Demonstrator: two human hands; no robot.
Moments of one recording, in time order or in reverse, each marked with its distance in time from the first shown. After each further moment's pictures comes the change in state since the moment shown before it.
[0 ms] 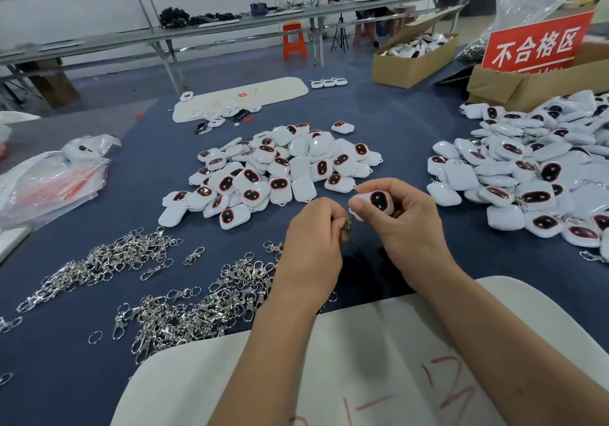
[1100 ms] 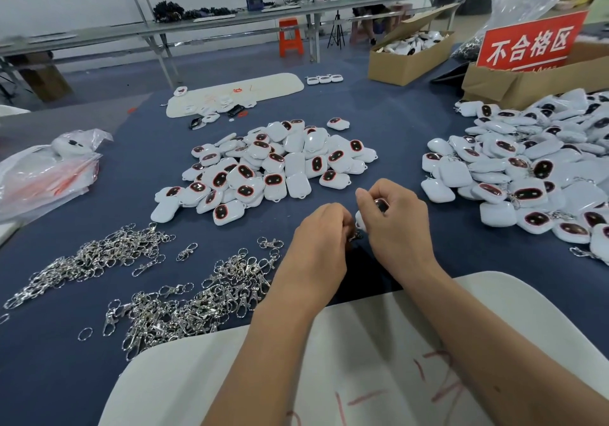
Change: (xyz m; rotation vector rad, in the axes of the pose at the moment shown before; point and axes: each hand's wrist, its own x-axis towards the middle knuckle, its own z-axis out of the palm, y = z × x) left_hand -0.003 0.005 0.005 0.194 -0.160 0.065; right_hand 0.001 -0.002 0.008 -0.455 0.122 -0.018
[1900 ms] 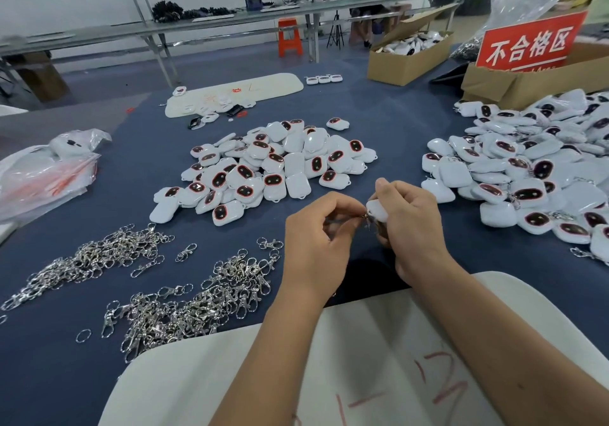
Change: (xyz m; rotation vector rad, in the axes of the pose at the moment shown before) left_hand 0.003 0.008 0.004 -0.547 0.193 -0.090; right_hand 0.005 -0.003 -0.005 0.520 -0.040 0.296
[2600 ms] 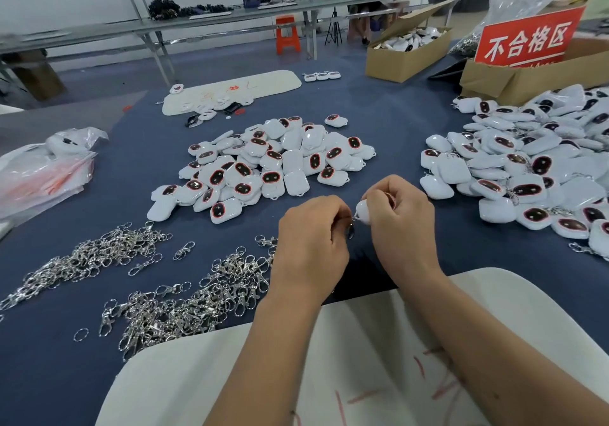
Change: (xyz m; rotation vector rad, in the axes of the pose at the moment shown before) left_hand 0.001 0.000 -0.010 0.505 -0.003 0.239; right_hand -0.017 -0.001 0.004 -0.278 0.095 -0.243
